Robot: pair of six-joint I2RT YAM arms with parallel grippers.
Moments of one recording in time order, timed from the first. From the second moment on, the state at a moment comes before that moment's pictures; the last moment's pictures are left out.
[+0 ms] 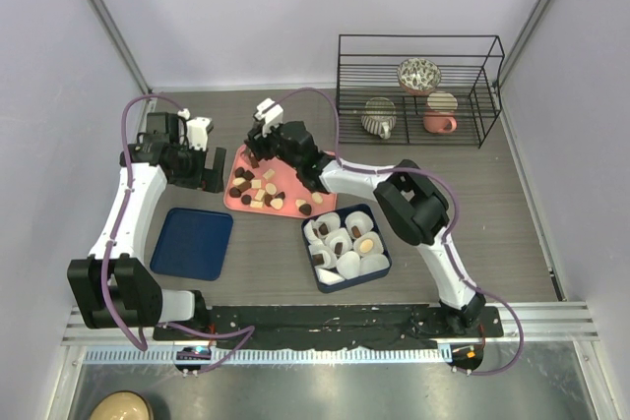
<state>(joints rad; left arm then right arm) 0.03 1.33 1.19 -0.90 0.22 0.21 0.82 2.23 1.62 0.54 0.01 -0.01</state>
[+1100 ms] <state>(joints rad) 0.03 1.31 1.19 -0.90 0.20 0.21 0.85 1.54 1.12 0.38 0.13 -0.13</state>
